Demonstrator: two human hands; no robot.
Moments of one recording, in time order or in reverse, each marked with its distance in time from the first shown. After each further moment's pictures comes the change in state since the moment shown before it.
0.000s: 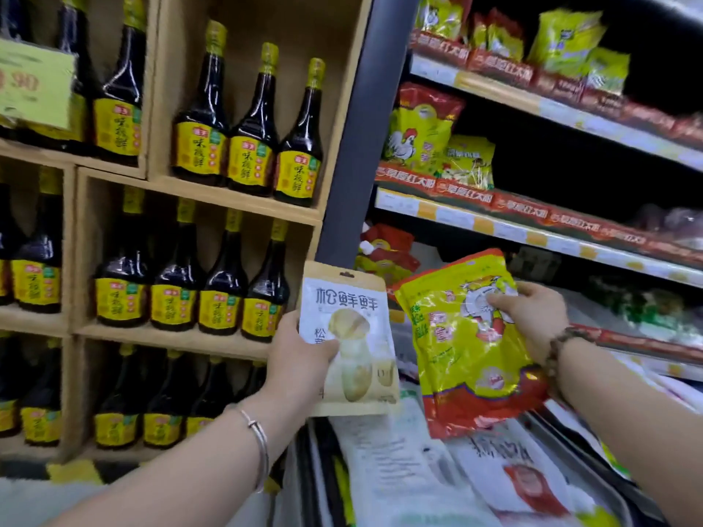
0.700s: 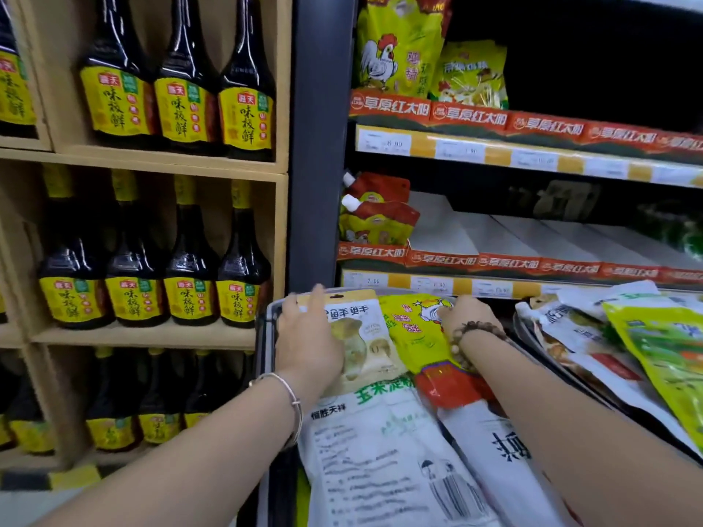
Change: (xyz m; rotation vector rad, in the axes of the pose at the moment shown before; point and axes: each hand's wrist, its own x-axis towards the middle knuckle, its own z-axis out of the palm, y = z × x) left_hand 0.069 -0.059 0.068 1.032 -0.093 0.117; right_hand 0.039 0.105 0.107 -0.813 -0.230 0.141
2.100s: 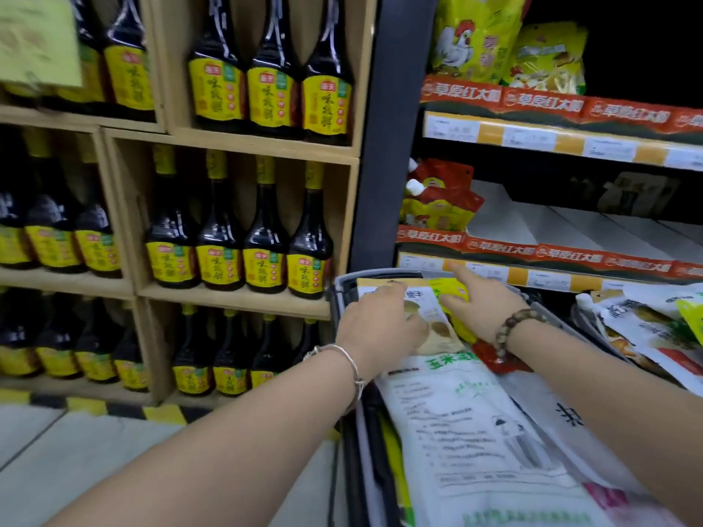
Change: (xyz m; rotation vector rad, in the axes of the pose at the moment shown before) left_hand -0.033 -0.007 -0.029 0.086 -0.068 0.310; right_hand -0.061 -0.039 -0.008 -0.112 -0.026 -0.555
